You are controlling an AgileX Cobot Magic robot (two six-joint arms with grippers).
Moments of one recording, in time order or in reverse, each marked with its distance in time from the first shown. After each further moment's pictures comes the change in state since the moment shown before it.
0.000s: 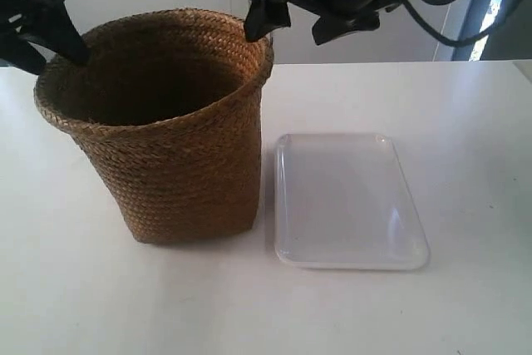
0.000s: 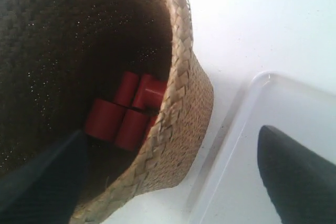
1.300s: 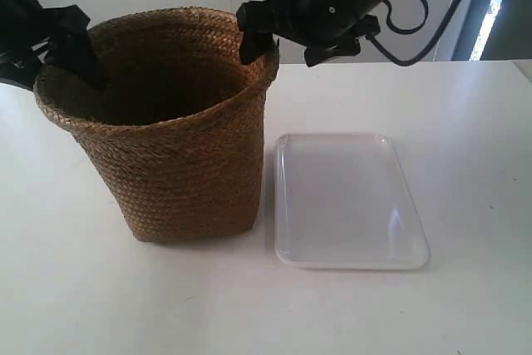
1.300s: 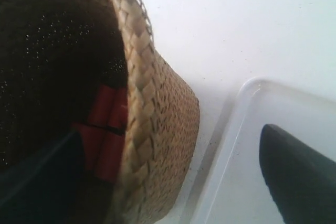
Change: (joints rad) left arm 0.002 0.098 -0.004 -0.042 0.019 0.008; right arm 0.009 0.141 -0.035 -0.043 -0.090 0.062
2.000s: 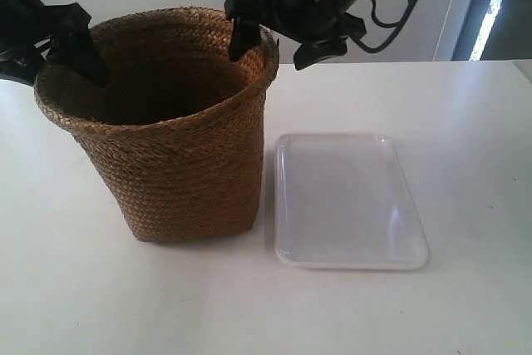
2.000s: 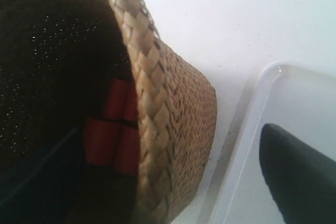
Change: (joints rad) left arm 0.000 0.000 0.000 -0.010 -0.022 0.023; right arm 0.000 0.102 -0.162 0.023 0.145 0.069
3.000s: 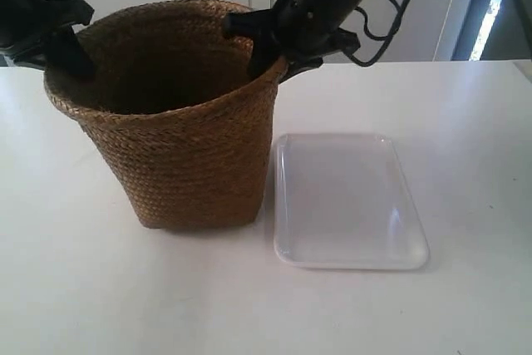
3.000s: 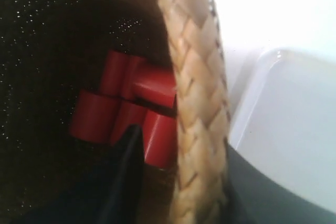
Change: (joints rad) left arm 0.000 0.000 0.002 -0.010 -0.085 -0.004; right arm 0.008 0.033 -0.011 -0.021 0.036 -0.022
